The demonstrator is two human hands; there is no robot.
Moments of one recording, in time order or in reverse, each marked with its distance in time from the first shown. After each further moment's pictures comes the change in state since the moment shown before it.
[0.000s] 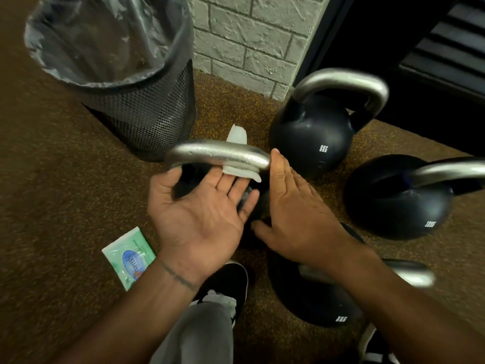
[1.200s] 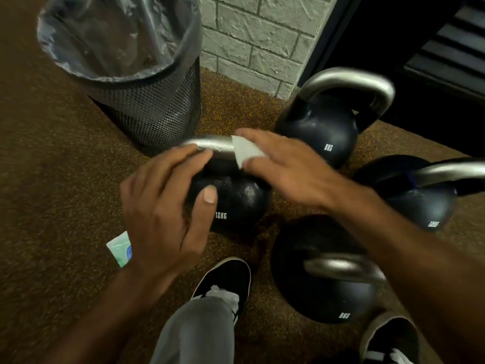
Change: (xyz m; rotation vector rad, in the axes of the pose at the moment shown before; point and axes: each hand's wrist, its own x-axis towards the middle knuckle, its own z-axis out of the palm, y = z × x) left_hand -0.029 0.031 -0.031 1.823 0.211 1.090; right_hand 0.047 -0.012 -0.045 0.173 -0.063 -0.201
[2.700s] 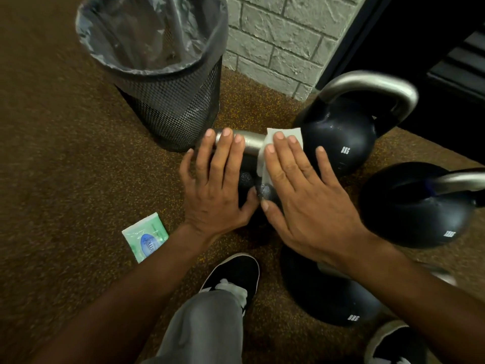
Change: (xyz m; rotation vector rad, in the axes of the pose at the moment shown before) left_hand -0.003 -0.045 0.086 0.443 0.157 0.196; right_hand -0.044 0.011 0.057 -0.684 0.285 -0.129
